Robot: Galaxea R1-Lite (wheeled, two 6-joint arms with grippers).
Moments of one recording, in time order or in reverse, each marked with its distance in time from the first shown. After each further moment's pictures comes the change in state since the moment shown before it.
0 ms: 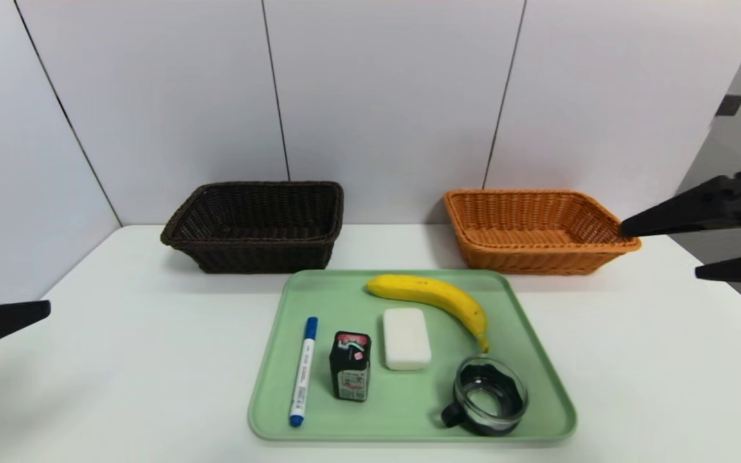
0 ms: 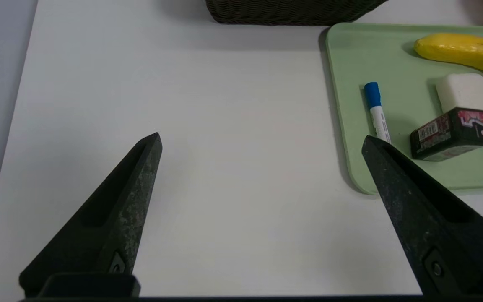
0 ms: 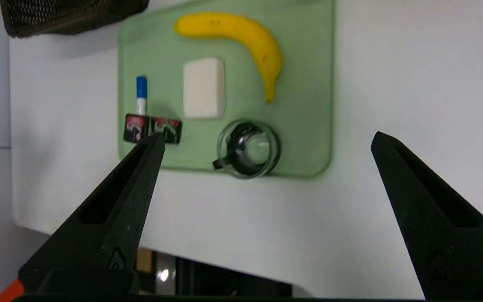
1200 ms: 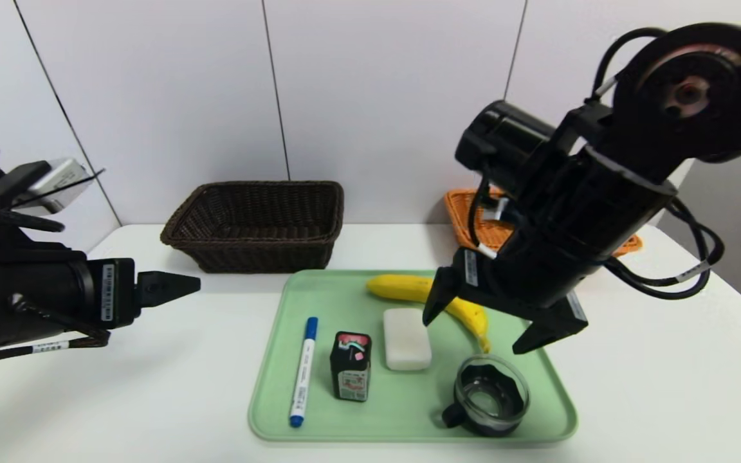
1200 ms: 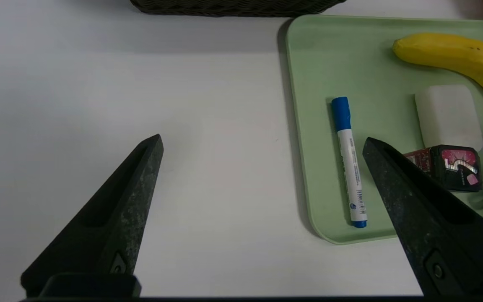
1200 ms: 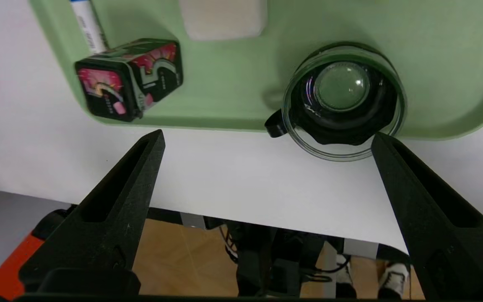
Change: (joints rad) left arm -0.339 0.311 0.037 -0.238 0.189 -0.208; right arm 0.323 0.605 -0.432 0.324 0.005 0.267
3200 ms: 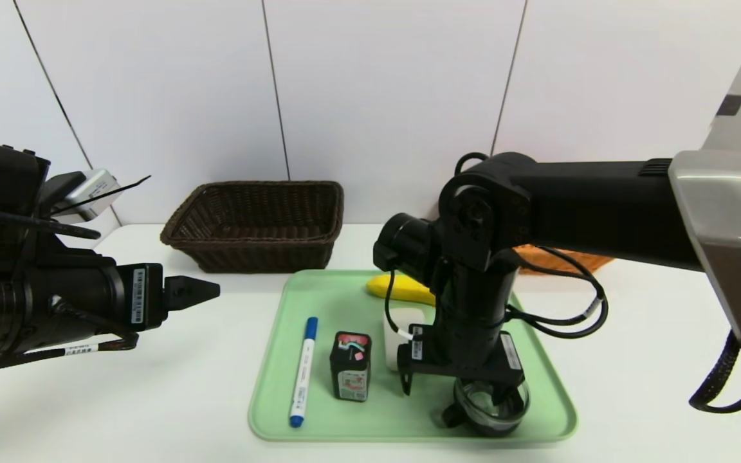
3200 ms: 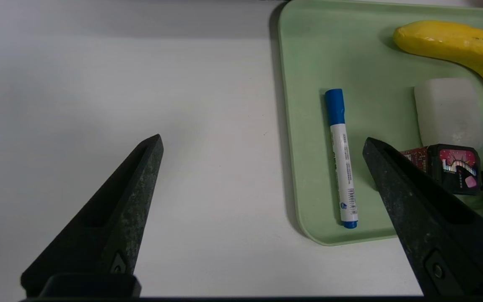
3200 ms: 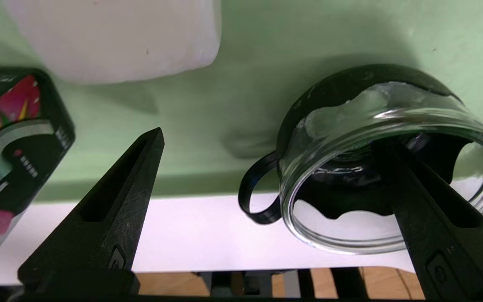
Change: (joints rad) left arm -0.058 0.050 -0.003 -0.003 0.034 -0.062; right arm 0.084 0.262 -0.026 0.066 -0.101 0.024
